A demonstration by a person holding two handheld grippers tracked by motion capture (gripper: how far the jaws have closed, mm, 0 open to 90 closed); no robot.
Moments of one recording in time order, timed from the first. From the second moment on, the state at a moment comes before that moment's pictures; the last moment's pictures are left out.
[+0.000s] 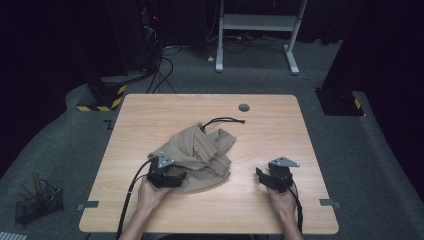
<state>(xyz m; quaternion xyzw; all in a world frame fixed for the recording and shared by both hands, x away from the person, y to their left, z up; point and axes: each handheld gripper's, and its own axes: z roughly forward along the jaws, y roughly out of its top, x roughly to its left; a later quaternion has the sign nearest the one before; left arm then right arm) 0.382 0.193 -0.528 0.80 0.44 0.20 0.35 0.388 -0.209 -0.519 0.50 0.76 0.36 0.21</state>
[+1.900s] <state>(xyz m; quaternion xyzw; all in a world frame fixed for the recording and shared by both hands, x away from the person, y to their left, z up) 0.394 0.115 -0.473 0.82 0.38 0.18 0.38 0.368 -0.151 -0.500 0.37 0.81 0.42 0.17</state>
